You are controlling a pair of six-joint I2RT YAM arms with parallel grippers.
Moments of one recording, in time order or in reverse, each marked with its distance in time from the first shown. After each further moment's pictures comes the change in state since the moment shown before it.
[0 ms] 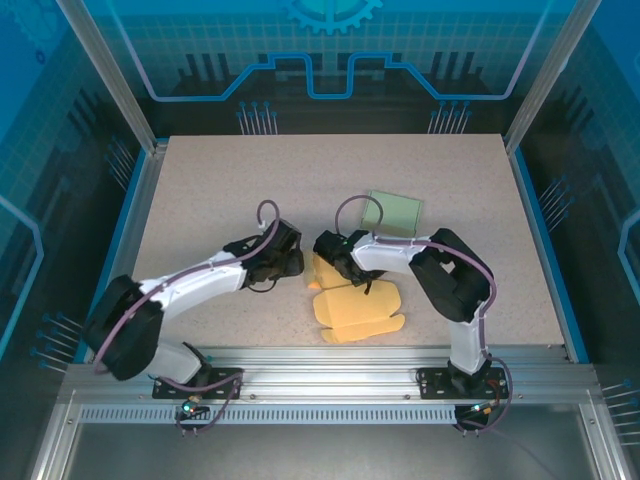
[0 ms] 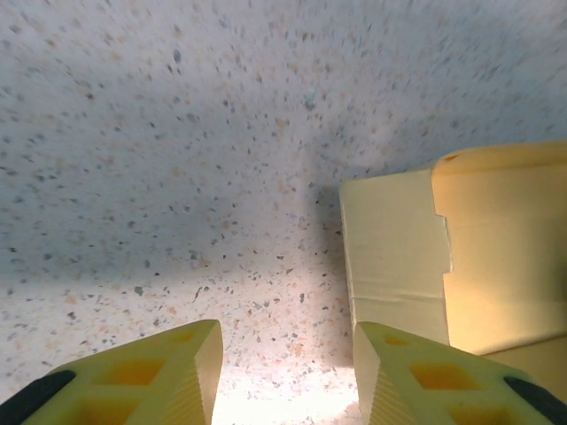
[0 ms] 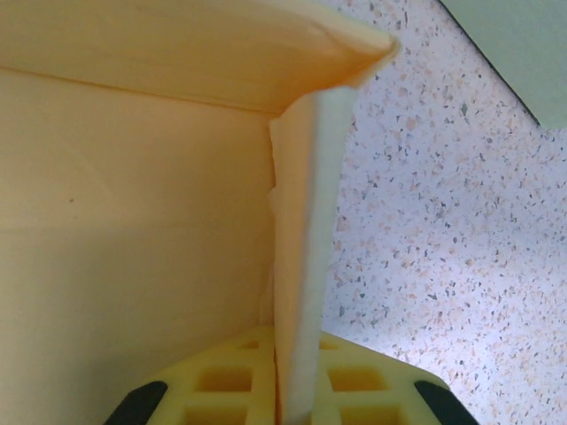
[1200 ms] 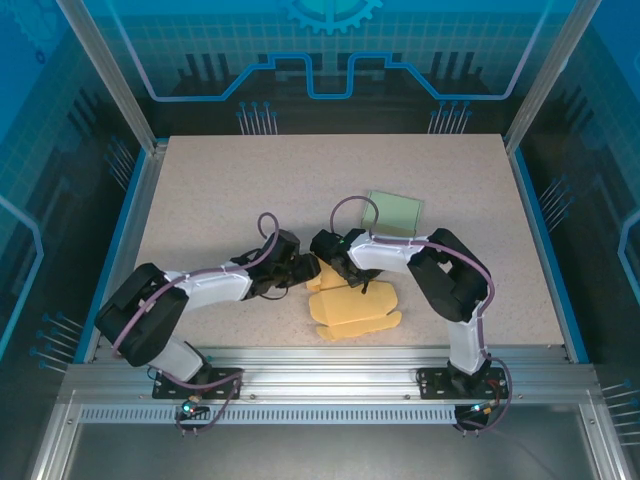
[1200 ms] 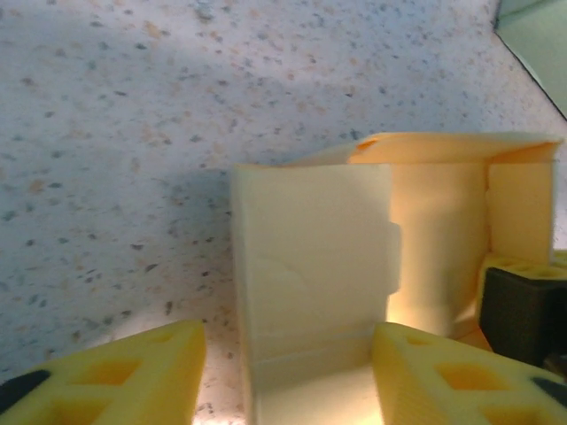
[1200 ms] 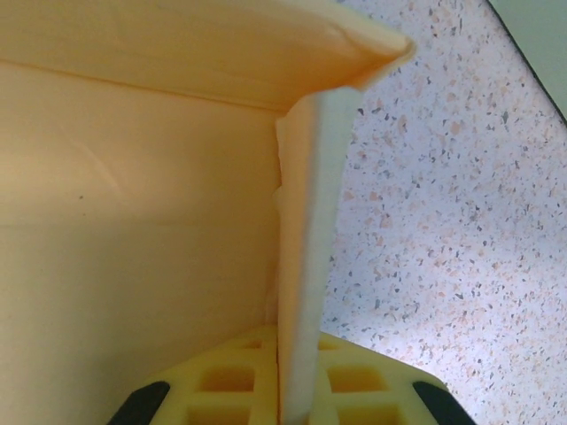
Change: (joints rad) left arm 0.008 0.125 -0.155 0.425 0.245 -0.206; right arm 0.013 0.006 0.036 -0.021 -0.062 -0.034
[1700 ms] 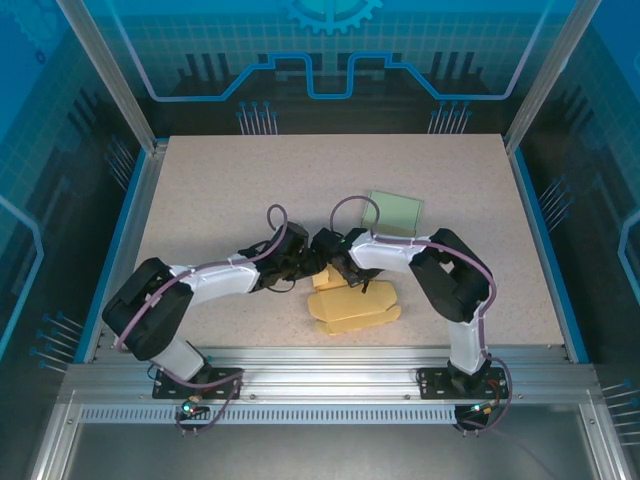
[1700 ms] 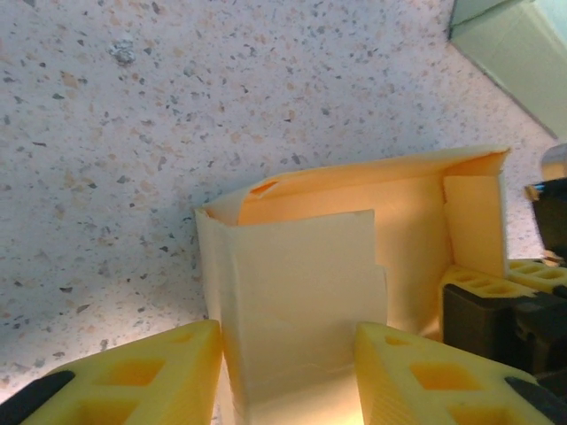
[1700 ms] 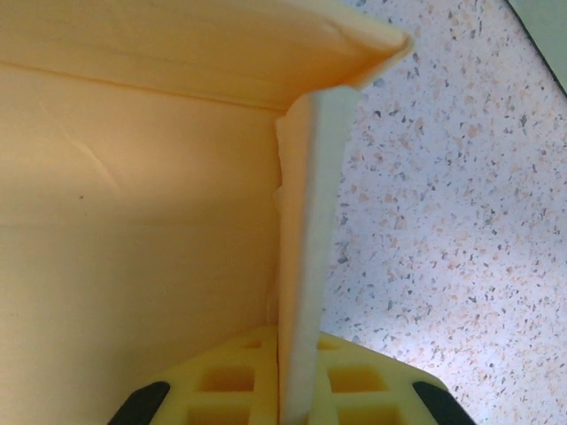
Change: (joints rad) left arm -0.027 0.053 0.108 -0.072 -0.027 0.045; right arm -0.004 -0.014 -0.005 0.016 -0.038 -0.019
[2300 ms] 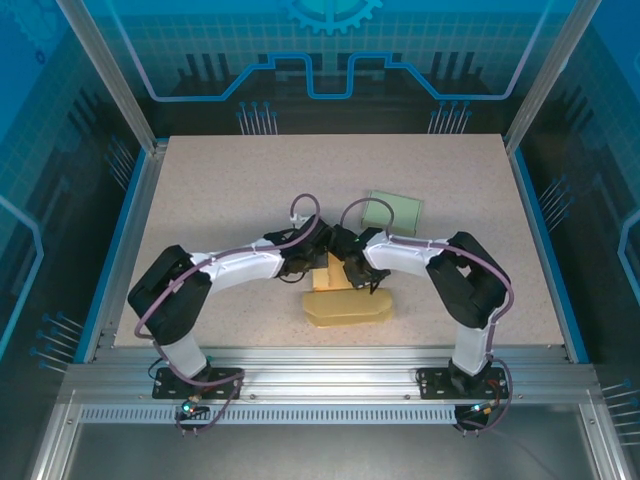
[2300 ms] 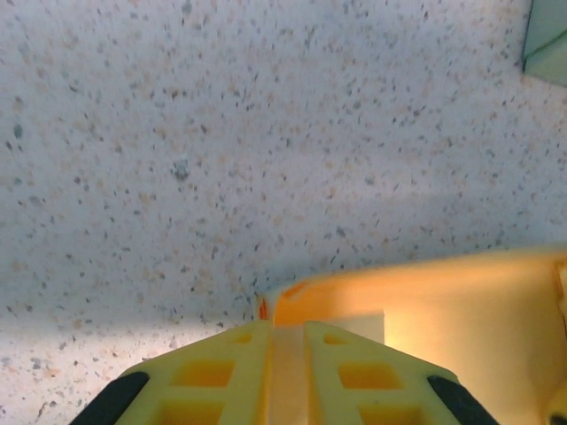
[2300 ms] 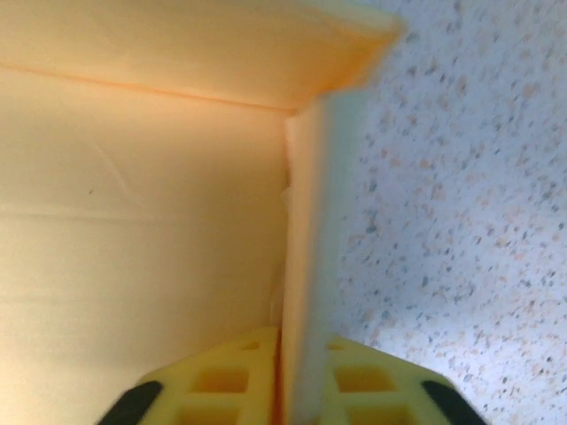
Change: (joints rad) left arm -0.091 0.144 0.280 -0.312 -0.336 0.145; right arm -0.044 -0.109 -0.094 0.037 -0.184 -0.026
